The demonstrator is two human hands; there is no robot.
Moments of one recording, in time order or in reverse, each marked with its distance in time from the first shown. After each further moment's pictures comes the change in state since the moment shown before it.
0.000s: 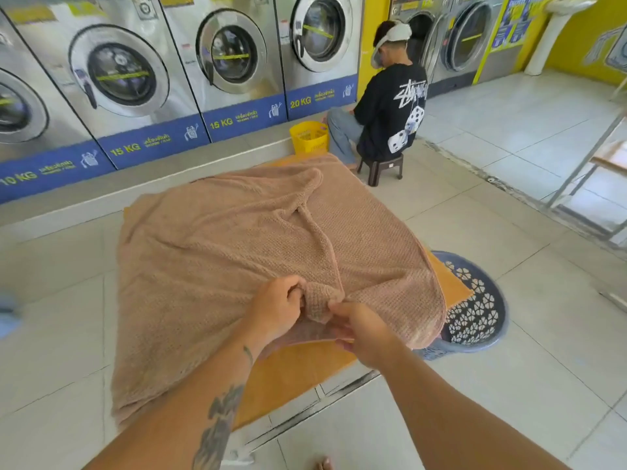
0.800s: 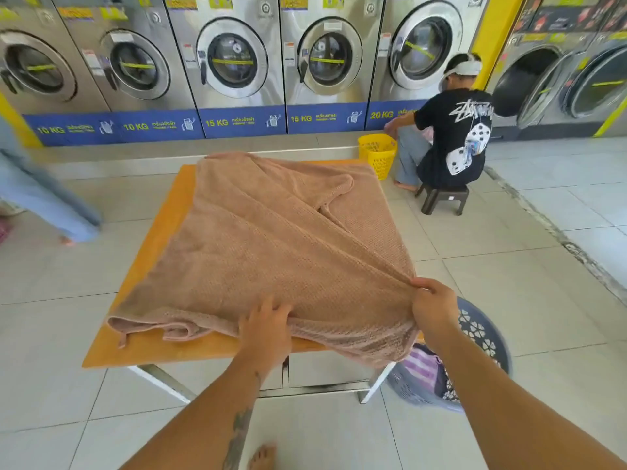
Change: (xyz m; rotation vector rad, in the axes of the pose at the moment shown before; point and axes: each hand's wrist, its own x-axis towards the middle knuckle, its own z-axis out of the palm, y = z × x) left_hand -0.051 0.071 0.116 0.390 0.103 -0.498; right_hand 0.006 -0.102 -0.184 -0.481 0.343 -0.397
